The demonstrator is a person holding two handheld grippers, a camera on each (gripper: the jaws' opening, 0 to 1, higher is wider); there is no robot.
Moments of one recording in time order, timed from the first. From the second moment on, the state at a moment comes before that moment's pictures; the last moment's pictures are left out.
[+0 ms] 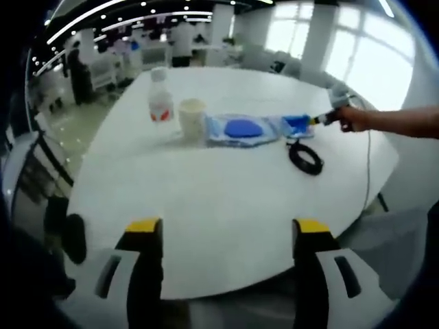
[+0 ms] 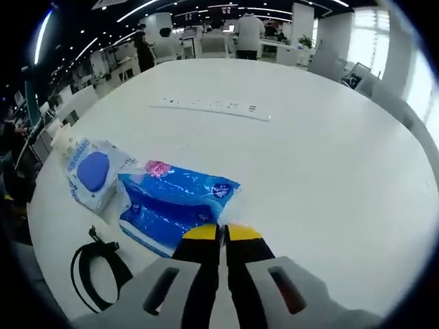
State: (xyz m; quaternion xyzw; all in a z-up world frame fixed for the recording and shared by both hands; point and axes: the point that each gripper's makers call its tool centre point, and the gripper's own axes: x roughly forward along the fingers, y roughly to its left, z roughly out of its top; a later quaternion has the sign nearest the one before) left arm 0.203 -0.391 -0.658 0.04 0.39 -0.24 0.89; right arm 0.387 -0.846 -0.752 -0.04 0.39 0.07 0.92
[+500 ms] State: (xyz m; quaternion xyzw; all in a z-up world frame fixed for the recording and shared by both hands) left arm 0.203 -0.391 -0.659 0.04 0.39 -0.24 0.89; right arm 0.360 -0.828 -0.735 -0.05 0.40 0.06 0.91
